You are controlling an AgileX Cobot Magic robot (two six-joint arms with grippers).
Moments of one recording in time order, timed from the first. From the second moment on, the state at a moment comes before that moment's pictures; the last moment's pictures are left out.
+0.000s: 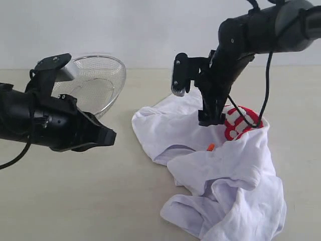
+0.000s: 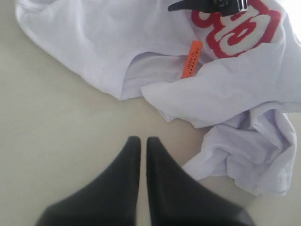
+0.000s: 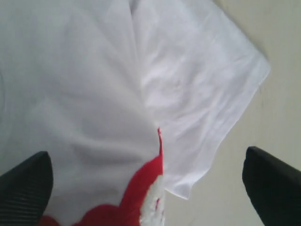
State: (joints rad) left arm -0.43 1.41 -0.72 -1.02 0.42 0.85; right arm 0.28 2.03 -1.47 -0.10 0.62 -1.03
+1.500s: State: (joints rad) left arm -0.43 1.41 -0.71 -1.03 0.25 0.88; right arm 0.28 2.19 -1.50 0.19 0.50 -0.75
